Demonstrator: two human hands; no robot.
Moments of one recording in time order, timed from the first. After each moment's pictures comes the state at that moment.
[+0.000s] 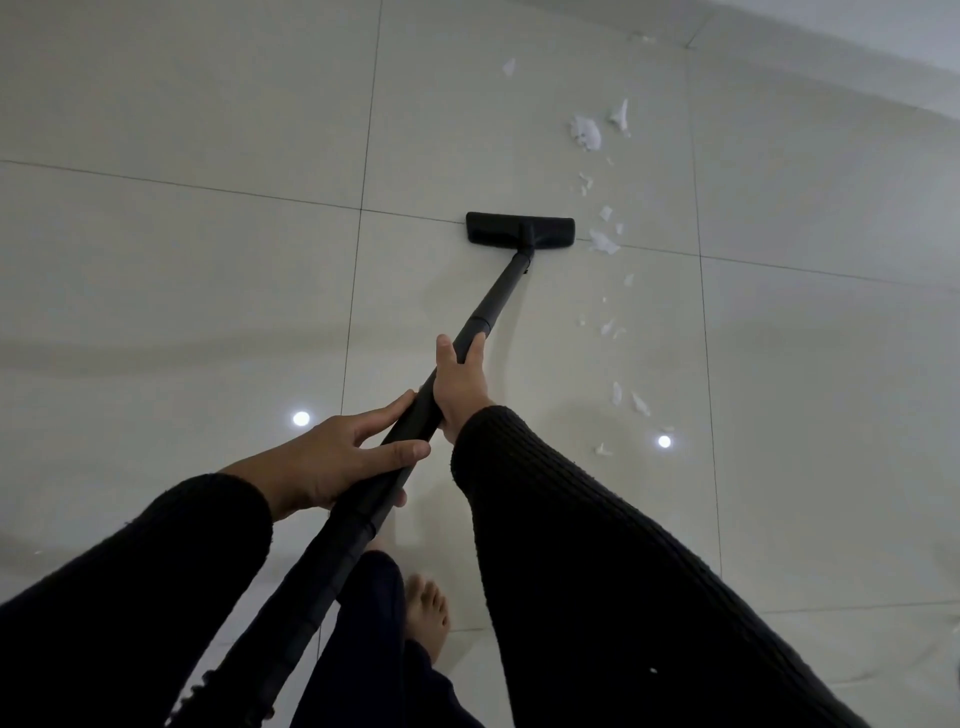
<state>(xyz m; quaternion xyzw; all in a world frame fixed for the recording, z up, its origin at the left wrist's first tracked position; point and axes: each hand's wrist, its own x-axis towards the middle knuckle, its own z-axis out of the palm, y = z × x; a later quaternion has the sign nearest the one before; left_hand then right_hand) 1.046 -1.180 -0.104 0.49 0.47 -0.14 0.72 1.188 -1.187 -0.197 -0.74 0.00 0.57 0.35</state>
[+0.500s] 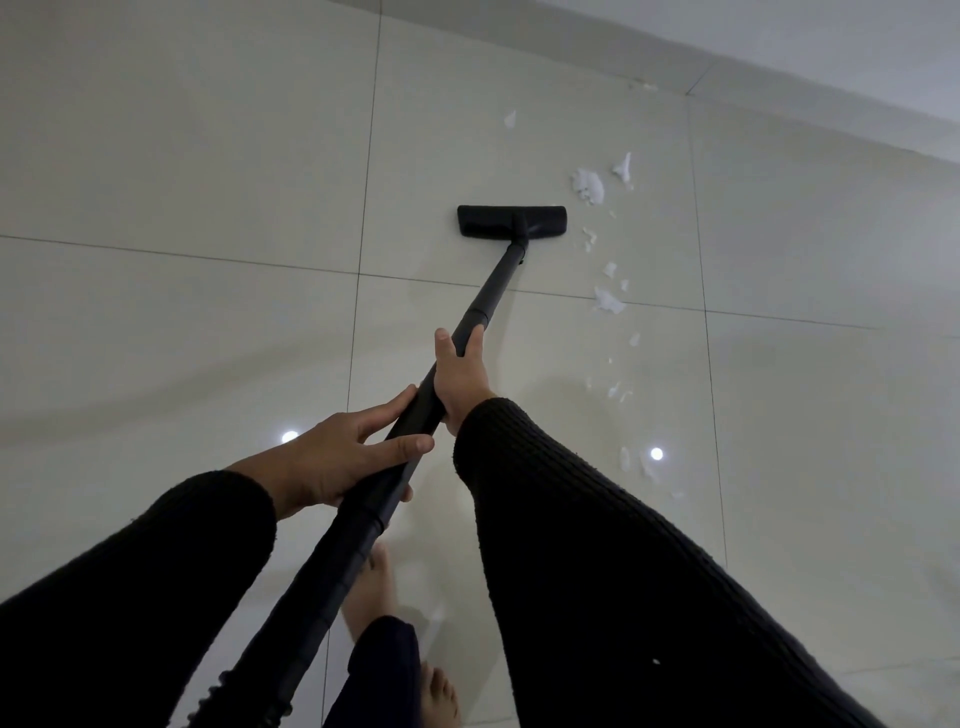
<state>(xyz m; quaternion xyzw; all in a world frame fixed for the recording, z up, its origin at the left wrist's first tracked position) 1.084 -1.041 -0.112 0.46 0.48 -0.12 0.73 1.224 -1.044 -0.204 -0.76 -0.04 0.56 0.33</state>
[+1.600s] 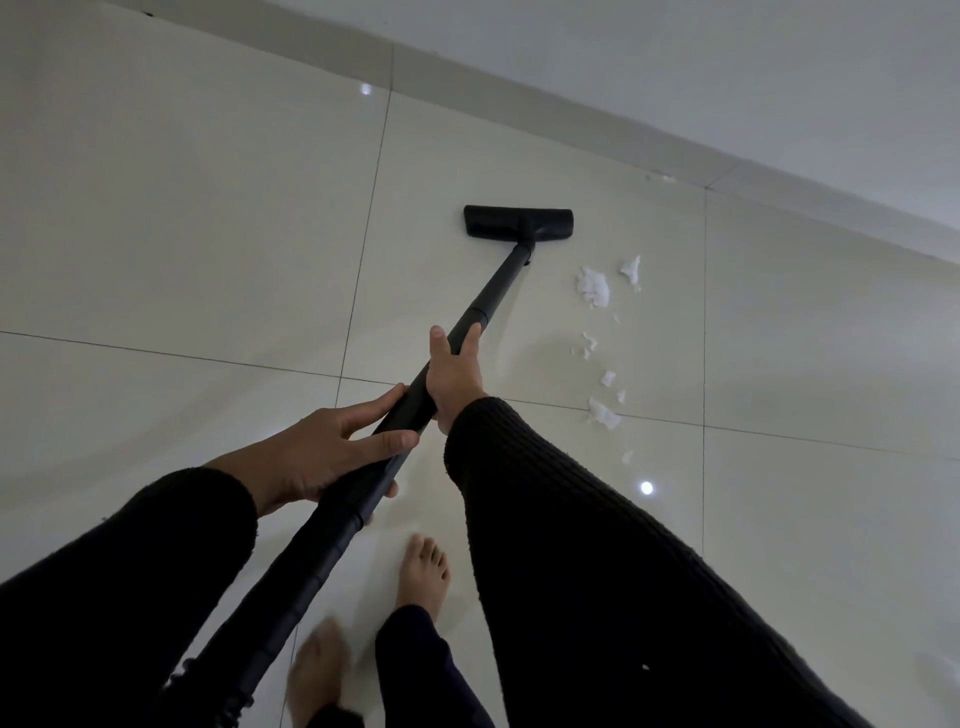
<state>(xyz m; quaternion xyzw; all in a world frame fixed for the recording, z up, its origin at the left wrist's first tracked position) 1.182 -0.840 -0.104 0.42 0.51 -0.10 0.74 1.325 -0.837 -0.189 -0.76 -0.04 0.57 0.31</state>
